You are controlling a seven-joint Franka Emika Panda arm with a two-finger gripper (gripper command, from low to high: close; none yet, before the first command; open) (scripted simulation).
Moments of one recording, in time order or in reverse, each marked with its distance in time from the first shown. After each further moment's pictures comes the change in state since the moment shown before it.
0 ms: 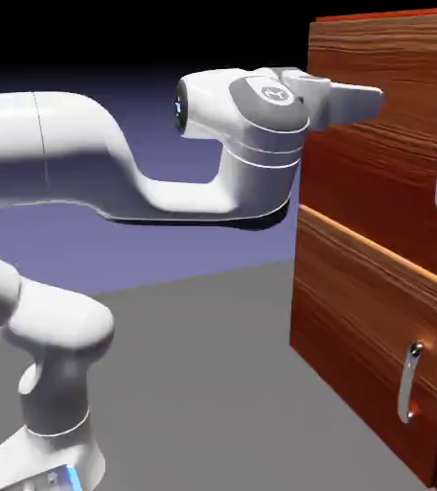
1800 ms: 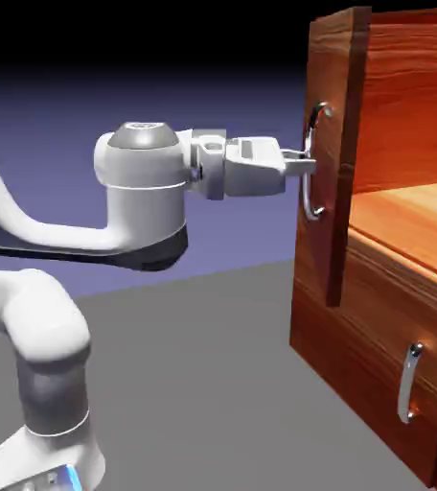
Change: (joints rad) arm -0.705 -0.306 0.491 -0.540 -0.089 -0.435 0.339
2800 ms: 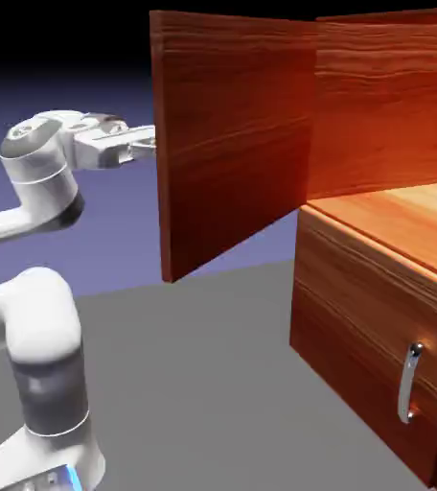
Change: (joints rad) arm -0.068 -0.451 1.000 -0.149 1.149 -0.817 -0.355
